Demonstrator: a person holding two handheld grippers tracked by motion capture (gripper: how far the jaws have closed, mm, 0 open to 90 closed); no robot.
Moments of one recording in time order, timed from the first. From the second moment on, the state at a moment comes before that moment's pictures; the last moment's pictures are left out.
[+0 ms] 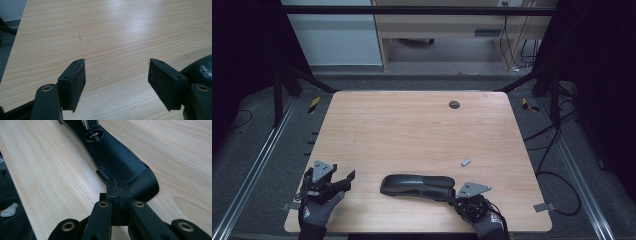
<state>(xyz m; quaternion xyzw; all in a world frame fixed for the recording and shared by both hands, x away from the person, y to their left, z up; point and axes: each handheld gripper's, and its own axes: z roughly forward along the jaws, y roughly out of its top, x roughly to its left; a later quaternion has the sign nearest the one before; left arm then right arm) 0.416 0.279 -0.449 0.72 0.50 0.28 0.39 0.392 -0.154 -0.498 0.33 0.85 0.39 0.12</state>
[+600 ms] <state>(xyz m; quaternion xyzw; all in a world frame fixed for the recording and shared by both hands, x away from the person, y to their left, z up) 0.417 0.275 -0.451 0.73 0.49 0.29 0.38 0.399 -0.154 -0.498 0.33 0.85 0.39 0.13</state>
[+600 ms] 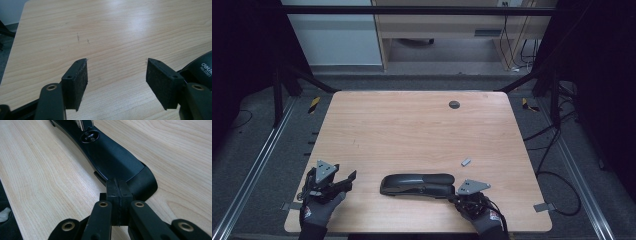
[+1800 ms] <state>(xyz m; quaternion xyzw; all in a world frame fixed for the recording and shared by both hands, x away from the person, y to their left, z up) 0.404 0.258 -0.442 0.75 0.43 0.31 0.39 0.409 -0.207 -0.480 0.41 0.78 0.43 0.19</state>
